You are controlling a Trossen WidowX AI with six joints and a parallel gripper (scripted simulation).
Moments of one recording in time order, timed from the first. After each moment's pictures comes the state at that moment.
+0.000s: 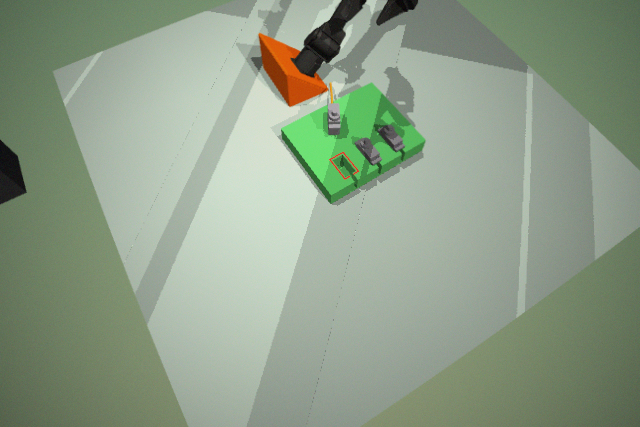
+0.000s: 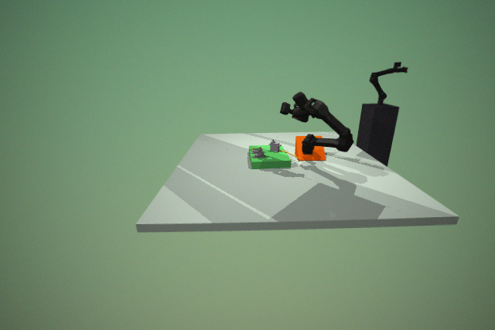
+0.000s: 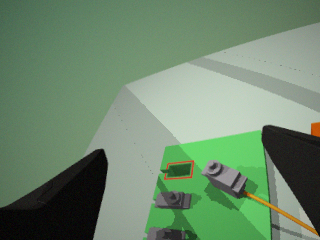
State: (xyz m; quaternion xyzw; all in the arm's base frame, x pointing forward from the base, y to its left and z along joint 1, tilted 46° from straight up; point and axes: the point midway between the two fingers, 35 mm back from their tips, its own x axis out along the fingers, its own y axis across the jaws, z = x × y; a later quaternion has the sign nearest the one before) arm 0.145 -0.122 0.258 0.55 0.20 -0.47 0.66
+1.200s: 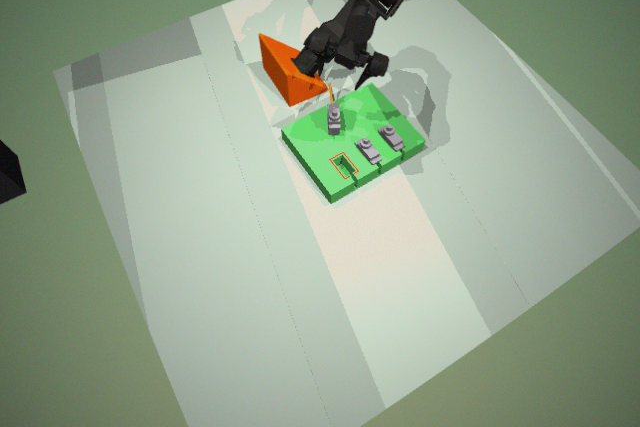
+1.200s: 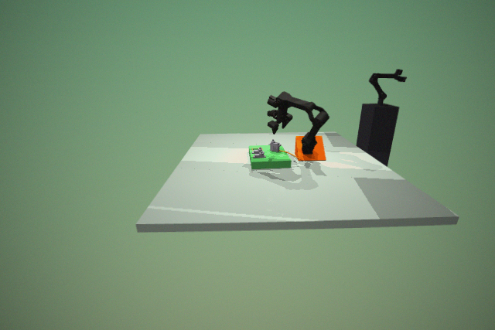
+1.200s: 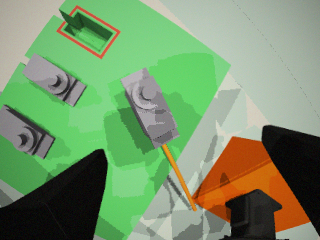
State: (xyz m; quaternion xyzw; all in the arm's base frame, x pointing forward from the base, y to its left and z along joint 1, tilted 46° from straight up) arm 0.193 -0.114 0.122 0.42 0.66 -0.13 0.62
